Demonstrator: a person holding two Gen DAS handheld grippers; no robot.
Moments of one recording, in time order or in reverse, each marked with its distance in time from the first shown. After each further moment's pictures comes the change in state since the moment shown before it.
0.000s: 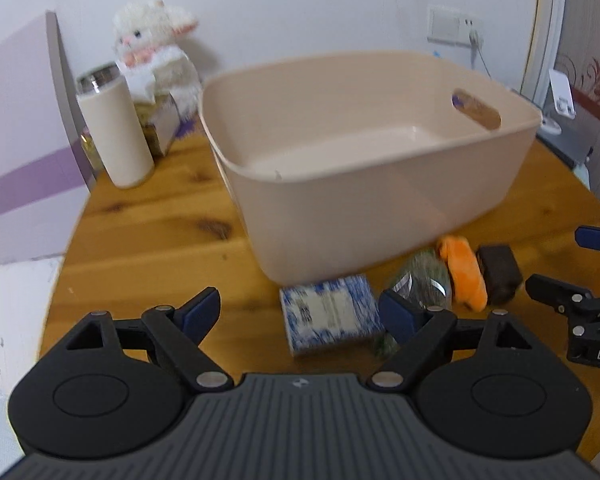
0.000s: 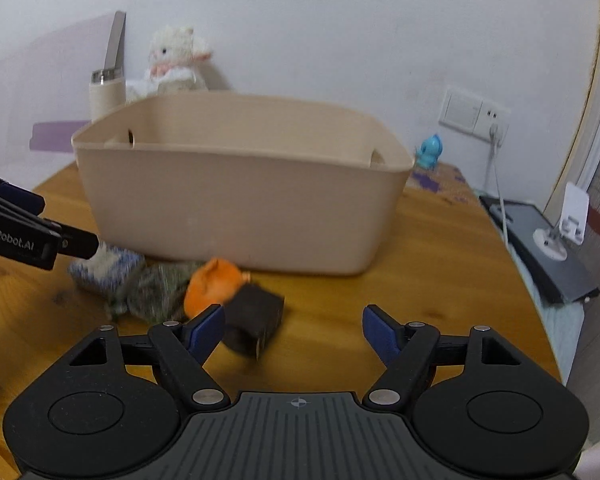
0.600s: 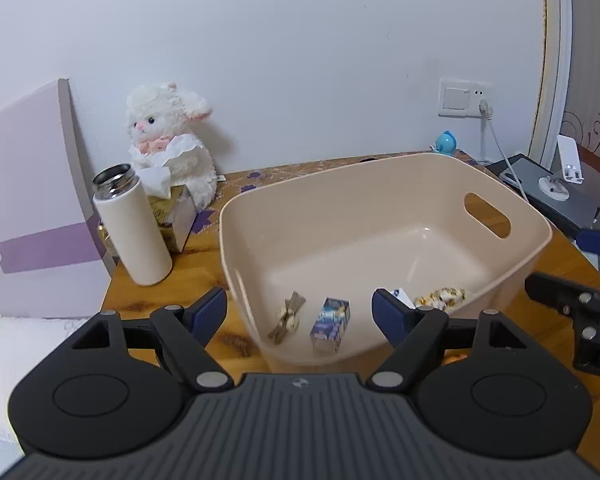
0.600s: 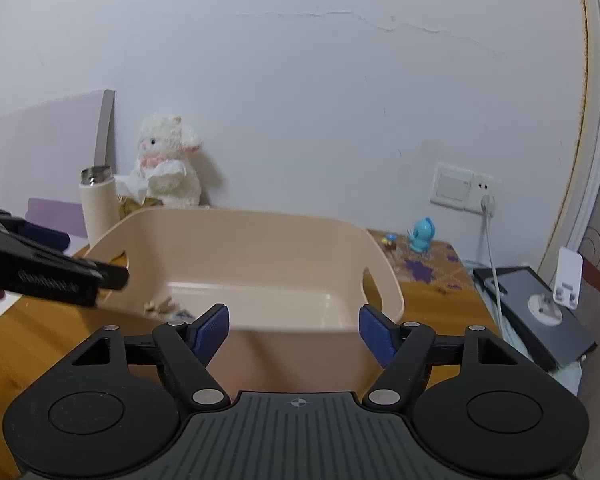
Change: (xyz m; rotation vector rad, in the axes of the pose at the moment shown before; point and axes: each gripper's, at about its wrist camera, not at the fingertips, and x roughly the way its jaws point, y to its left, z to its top) left arm -0.029 0.006 0.068 -0.007 -0.186 0.041; right arm -0.026 -0.004 0.071 0.040 -0.196 -0.017
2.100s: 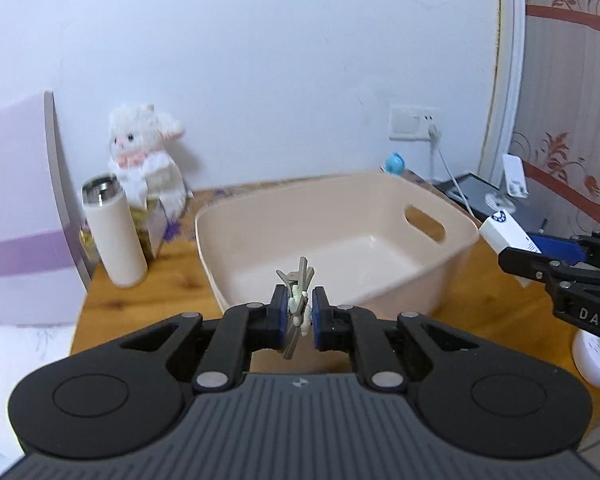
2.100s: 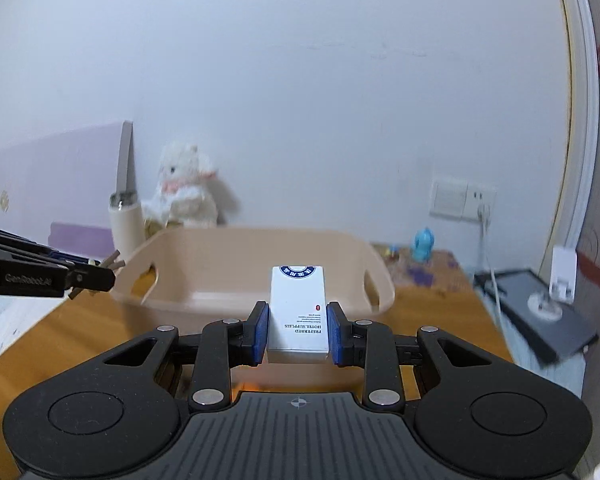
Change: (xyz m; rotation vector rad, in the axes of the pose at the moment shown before) left arm -0.049 0.003 -0.010 0.005 -0.081 -0.132; right arm -0.044 -0.006 -0.003 0.041 -0.109 0.043
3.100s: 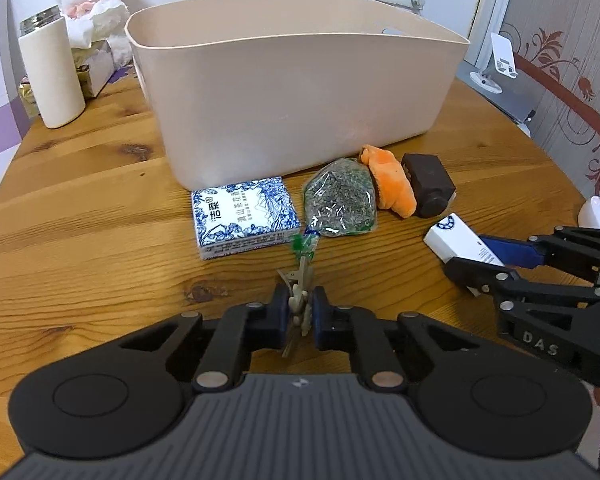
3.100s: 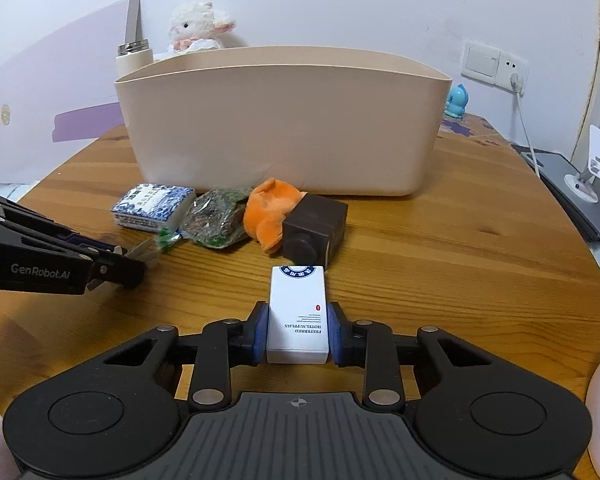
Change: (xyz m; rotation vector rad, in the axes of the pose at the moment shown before) left arm 0.055 -0.020 -0.118 -0.009 0.334 -0.097; right arm 0.027 0.022 -0.121 0.016 0.343 0.050
